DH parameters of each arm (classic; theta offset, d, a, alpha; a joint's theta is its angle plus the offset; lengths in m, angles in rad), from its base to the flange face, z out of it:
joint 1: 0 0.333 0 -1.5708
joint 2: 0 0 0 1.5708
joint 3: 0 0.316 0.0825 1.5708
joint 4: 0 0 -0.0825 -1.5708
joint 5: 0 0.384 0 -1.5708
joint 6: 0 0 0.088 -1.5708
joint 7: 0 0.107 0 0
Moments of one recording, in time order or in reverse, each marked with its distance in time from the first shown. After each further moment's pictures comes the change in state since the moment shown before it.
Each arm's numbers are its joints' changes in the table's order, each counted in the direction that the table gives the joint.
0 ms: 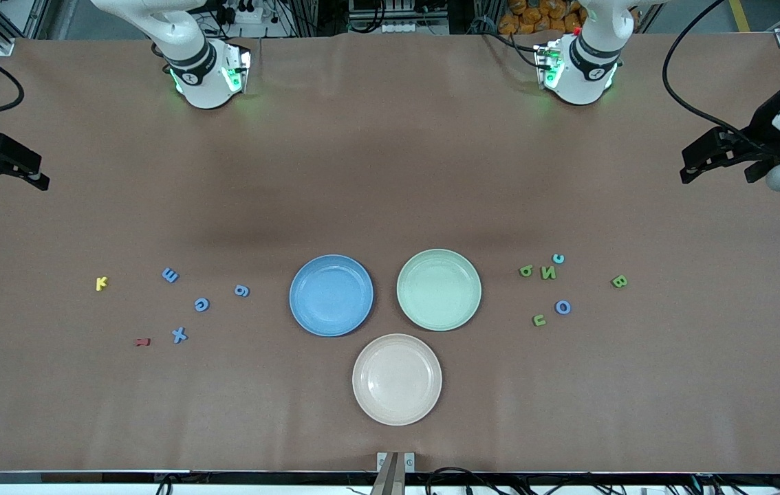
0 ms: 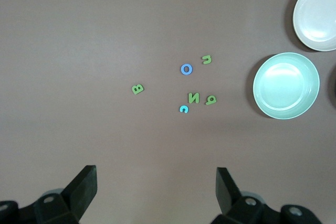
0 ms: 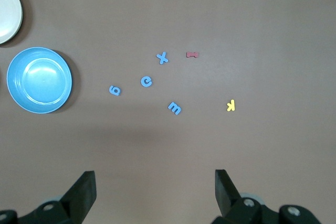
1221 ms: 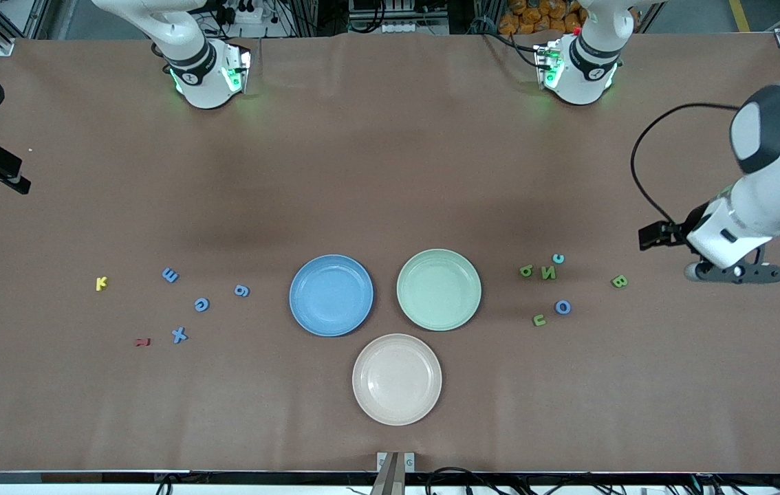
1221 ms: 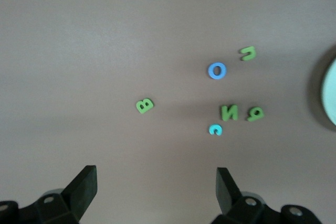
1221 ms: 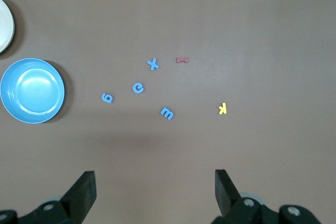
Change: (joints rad) left arm 0.047 0.166 0.012 -0.312 0.048 -0.386 0.121; right arm -0.033 0.000 -0.004 0.002 -0.001 -0.023 0.000
